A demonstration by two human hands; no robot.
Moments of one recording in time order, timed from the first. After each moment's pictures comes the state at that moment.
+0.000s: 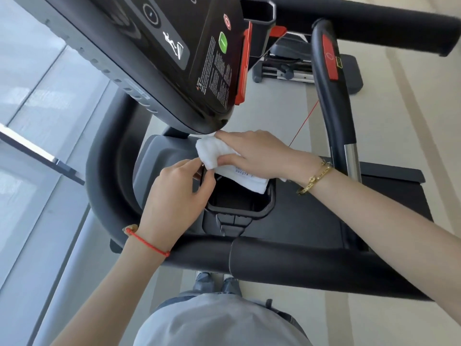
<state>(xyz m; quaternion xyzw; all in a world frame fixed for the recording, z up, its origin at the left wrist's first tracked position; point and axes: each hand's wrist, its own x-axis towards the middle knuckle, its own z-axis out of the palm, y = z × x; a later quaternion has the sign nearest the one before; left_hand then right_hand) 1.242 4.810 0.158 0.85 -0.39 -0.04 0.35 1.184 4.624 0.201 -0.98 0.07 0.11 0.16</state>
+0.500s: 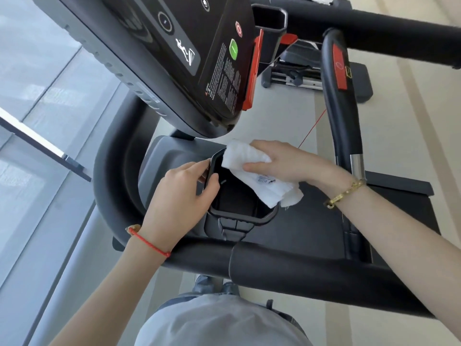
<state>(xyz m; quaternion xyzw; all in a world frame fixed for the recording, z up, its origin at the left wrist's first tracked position) 1.243 4.811 0.161 0.84 -0.40 -0.05 0.36 1.166 4.607 0.203 -0.90 0.20 0.17 0.34</state>
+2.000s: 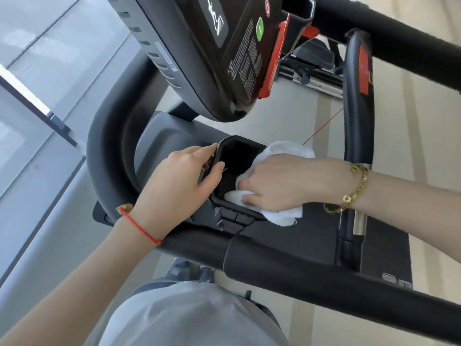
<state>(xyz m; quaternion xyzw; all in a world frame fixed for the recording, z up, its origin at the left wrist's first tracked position) 1.243 4.814 0.157 0.84 -0.40 -0.07 0.35 1.173 4.633 0.207 -0.90 -0.18 0.38 -0.09</state>
